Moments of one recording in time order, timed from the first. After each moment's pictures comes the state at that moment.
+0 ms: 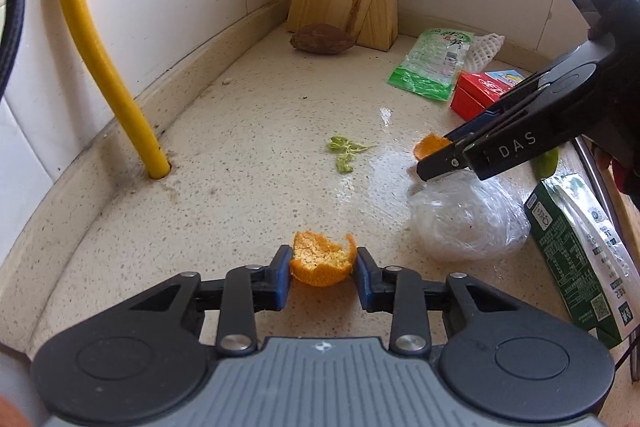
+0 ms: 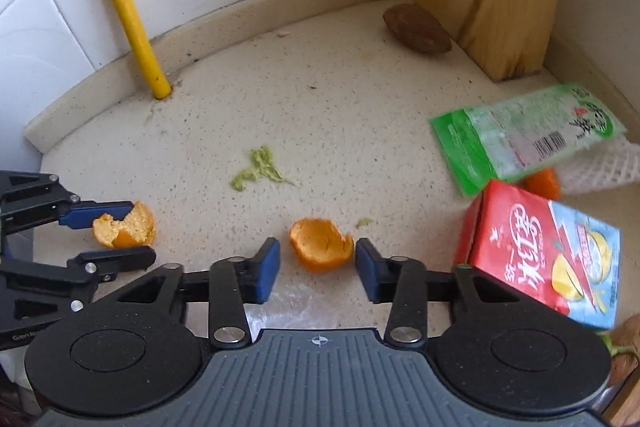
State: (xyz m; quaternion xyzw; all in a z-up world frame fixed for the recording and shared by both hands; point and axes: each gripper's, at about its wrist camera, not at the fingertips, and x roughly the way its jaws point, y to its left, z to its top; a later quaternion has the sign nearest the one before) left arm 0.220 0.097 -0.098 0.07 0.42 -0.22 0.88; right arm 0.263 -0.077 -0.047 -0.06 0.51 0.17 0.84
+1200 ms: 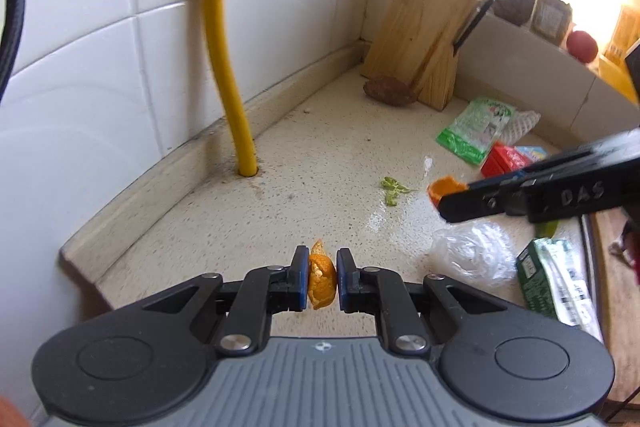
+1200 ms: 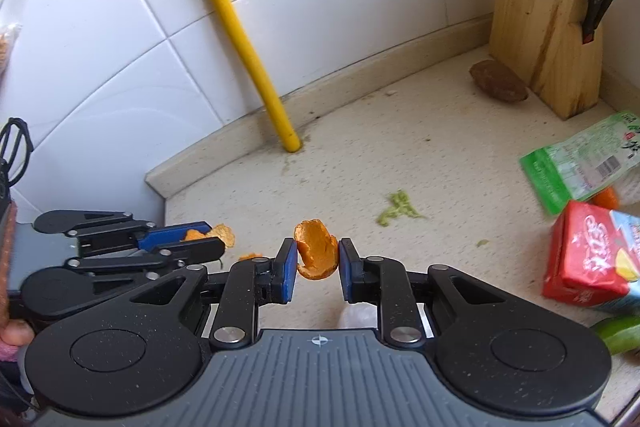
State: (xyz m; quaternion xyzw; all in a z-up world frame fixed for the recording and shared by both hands) left arm 0.181 0.152 -0.051 -0.03 0.39 -0.13 0.91; right arm 0.219 -0.045 0.004 0.03 0.46 0.27 0.85
